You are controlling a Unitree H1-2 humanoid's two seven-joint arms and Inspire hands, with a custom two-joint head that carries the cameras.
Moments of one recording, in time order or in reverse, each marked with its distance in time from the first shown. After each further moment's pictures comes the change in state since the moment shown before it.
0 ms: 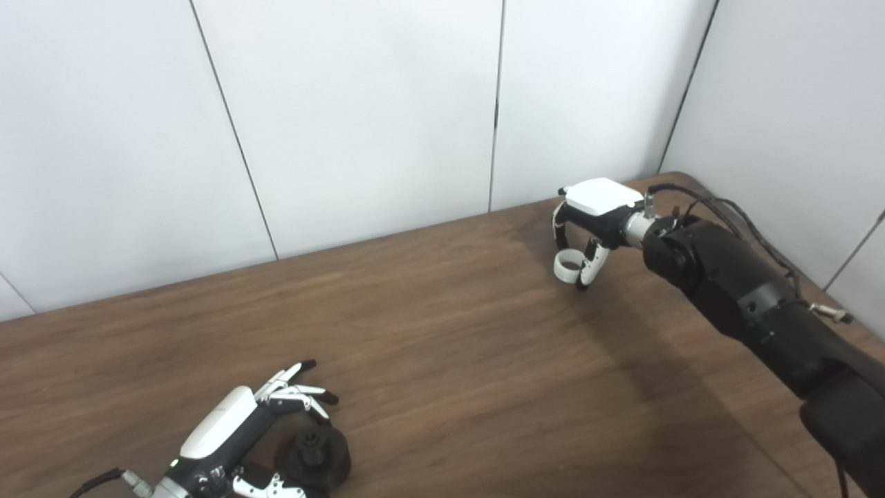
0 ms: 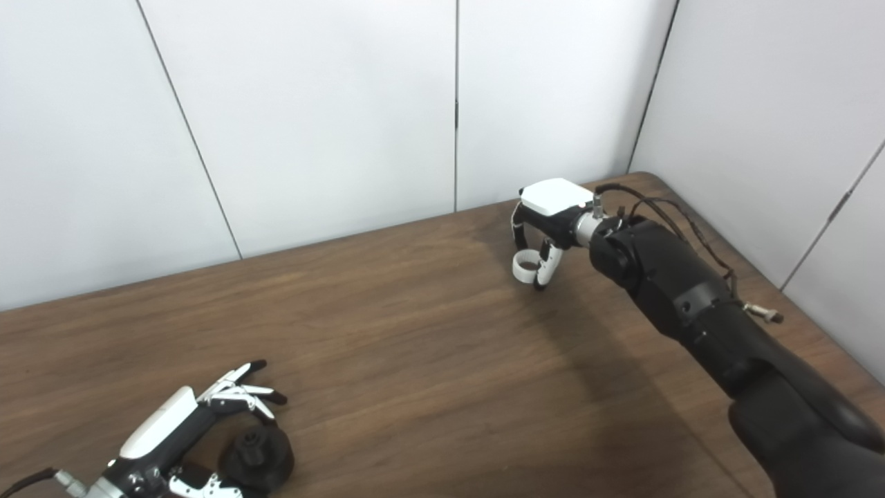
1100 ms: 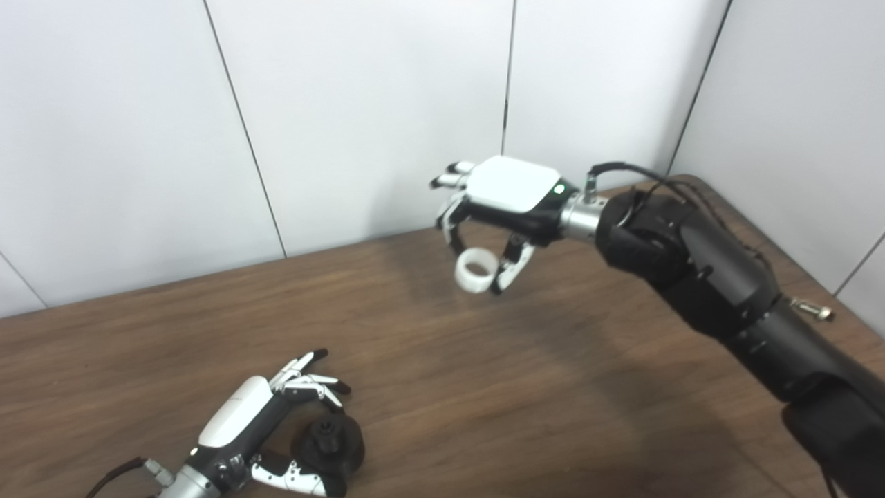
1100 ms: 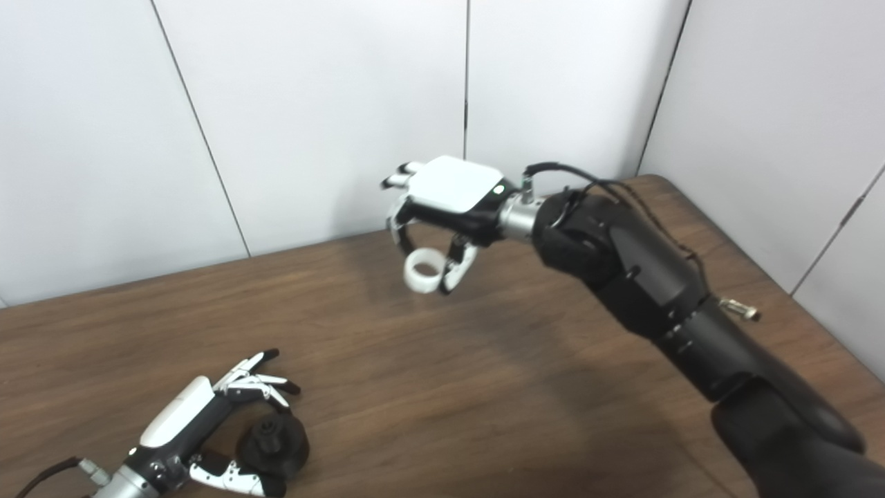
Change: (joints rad) left arm -0.034 -0.077 0.011 0.080 0.073 -0.015 0.022; right arm -0.006 0.065 -0.018 -0.531 0.157 -0.185 0.222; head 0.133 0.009
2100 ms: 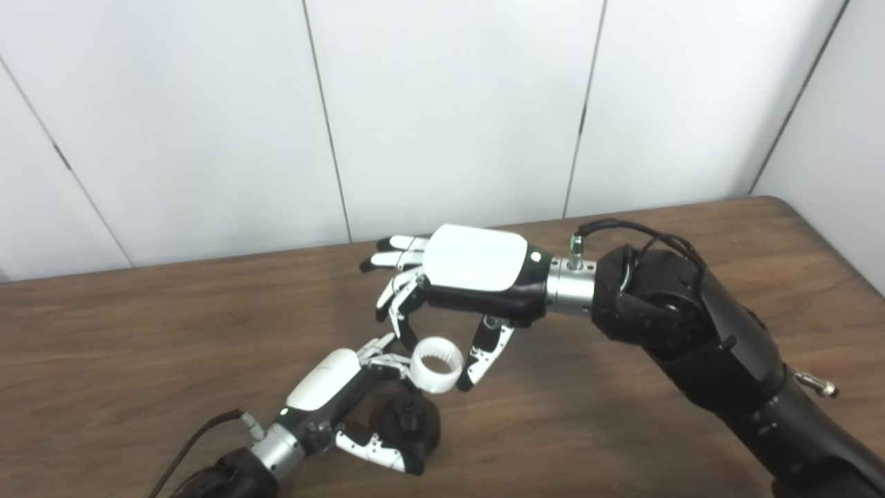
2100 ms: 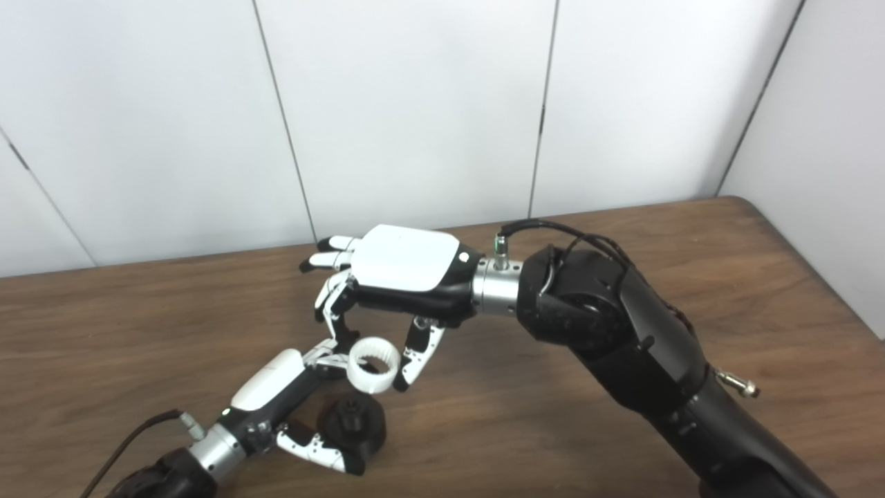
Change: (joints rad) left arm 0.032 -0.112 0.083 -0.092 0.125 0.079 -0.099; right arm 0.012 0.187 0.068 -0.225 0.166 -0.036 0.207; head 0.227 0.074
